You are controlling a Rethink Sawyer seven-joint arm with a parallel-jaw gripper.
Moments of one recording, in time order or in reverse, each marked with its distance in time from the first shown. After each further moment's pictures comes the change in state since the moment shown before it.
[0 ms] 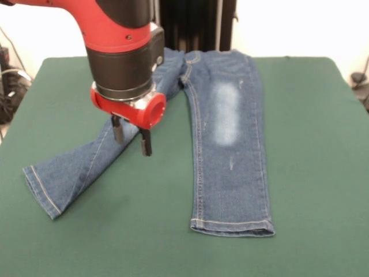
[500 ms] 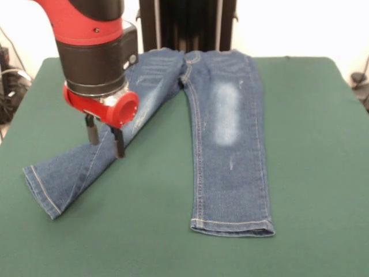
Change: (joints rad) arm -0.048 -0.019 0.000 0.020 -0.018 -0.077 0.000
